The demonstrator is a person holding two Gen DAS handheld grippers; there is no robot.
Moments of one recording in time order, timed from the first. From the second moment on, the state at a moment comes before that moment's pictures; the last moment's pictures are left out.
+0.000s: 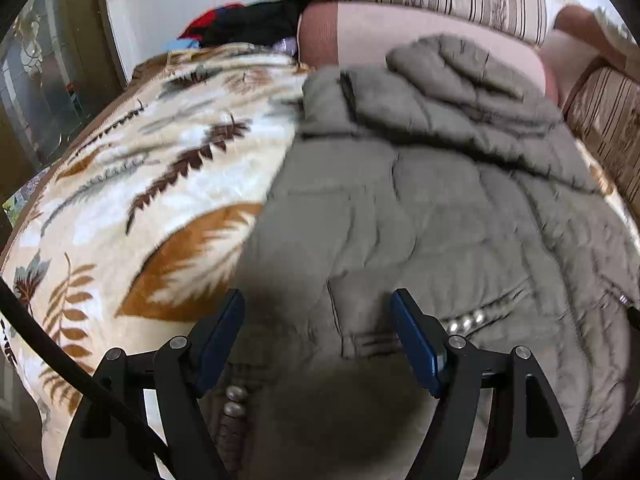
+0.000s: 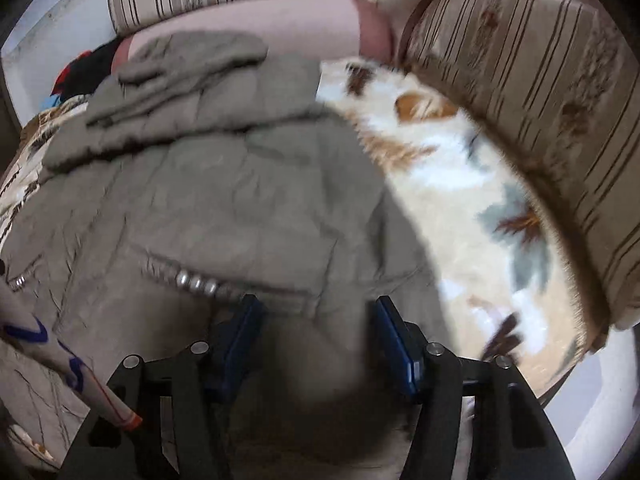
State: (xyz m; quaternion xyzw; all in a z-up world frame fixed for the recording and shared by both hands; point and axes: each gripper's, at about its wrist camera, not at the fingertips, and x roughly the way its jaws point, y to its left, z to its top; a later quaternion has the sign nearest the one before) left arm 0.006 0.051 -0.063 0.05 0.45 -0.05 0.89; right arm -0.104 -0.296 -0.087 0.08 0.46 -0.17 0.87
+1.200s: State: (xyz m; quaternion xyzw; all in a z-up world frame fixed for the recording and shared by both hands) left arm 0.046 0.152 -0.055 -0.17 0.52 -0.13 0.83; right arm -0.092 -0.386 -0.106 0.31 0.43 -0.07 0.84
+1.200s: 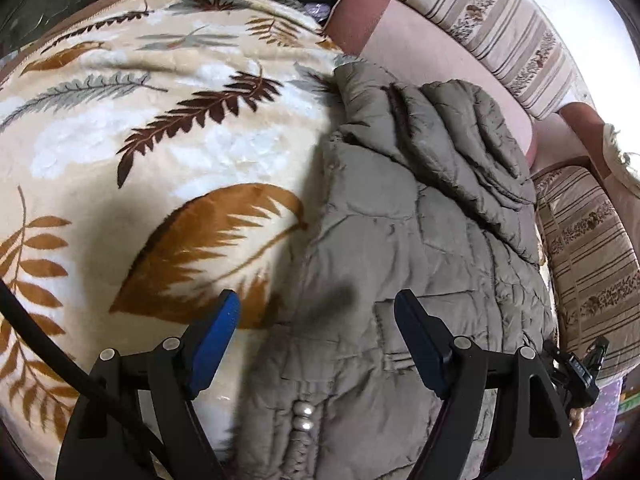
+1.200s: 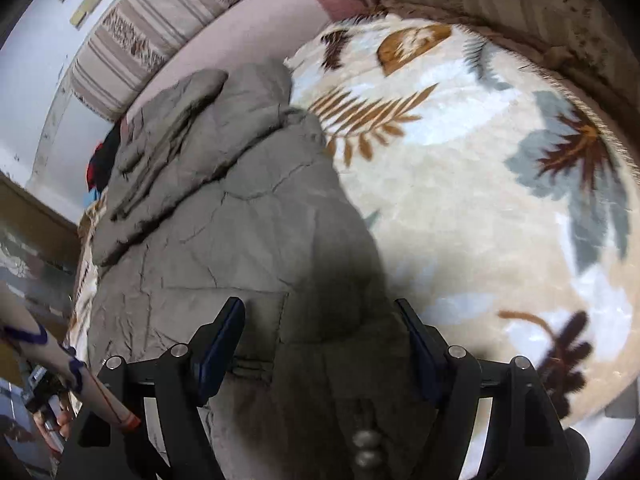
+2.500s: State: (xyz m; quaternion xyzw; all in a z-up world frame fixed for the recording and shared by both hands) left arm -0.048 0.101 -0.099 -0.19 0.56 -0.35 0.72; right arm -0.167 -0.373 -0.152 0.51 0.41 0.14 0.74
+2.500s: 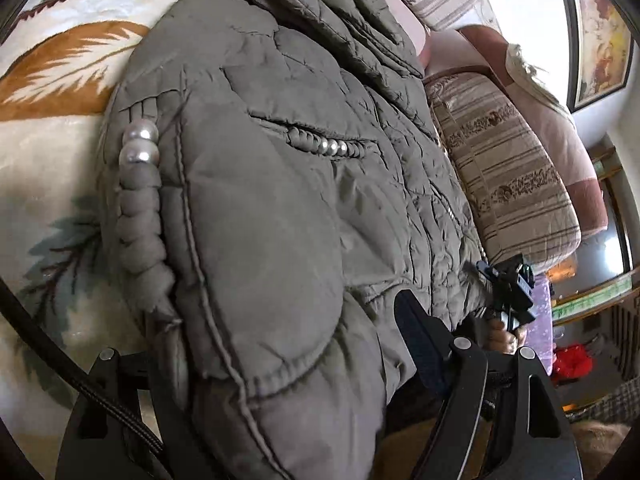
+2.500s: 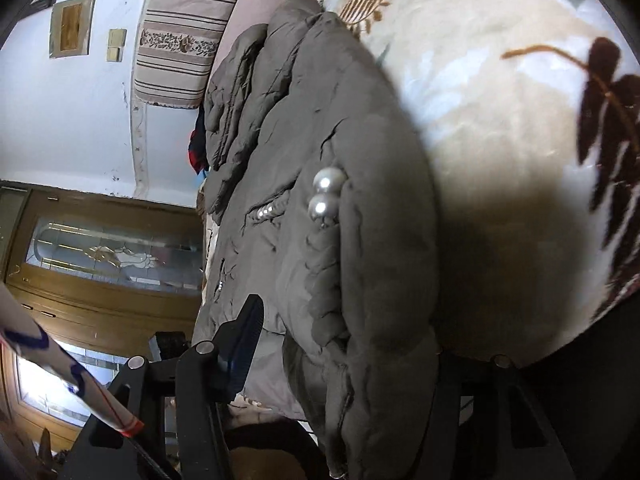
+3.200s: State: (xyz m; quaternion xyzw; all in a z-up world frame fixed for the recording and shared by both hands) left arm -0.043 0.076 -0.092 -0.17 0.56 -0.29 0.76; right arm -0.156 -0.339 -0.164 0.49 0.42 0.13 0.75
